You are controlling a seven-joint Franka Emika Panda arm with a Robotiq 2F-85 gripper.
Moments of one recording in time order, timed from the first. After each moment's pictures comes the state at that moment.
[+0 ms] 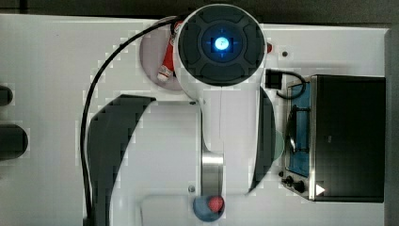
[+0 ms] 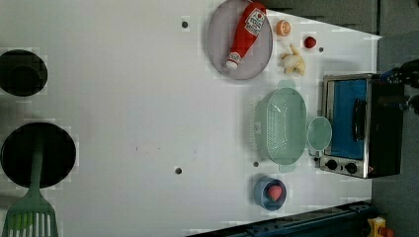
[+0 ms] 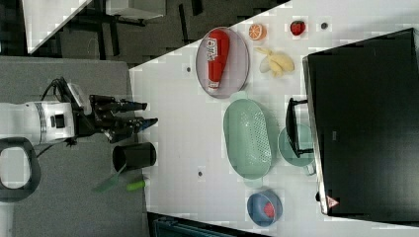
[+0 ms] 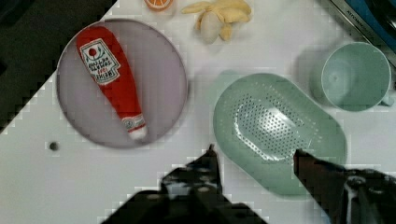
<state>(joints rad) 0.01 -0.02 -0.01 -1.78 -0.02 0.17 0.06</state>
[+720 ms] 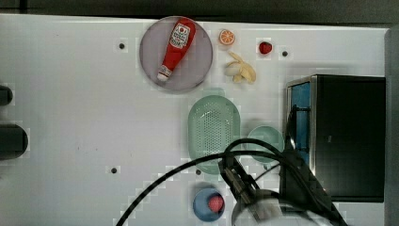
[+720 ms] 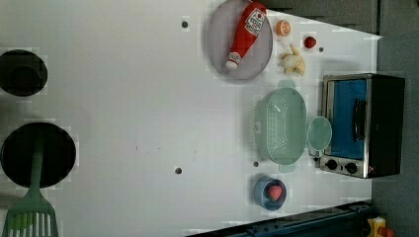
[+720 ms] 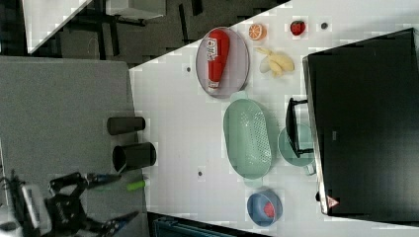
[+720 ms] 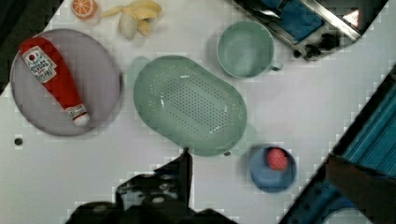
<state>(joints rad) -0.05 -0.51 -0.06 -2.00 -0.06 -0.01 0.07</state>
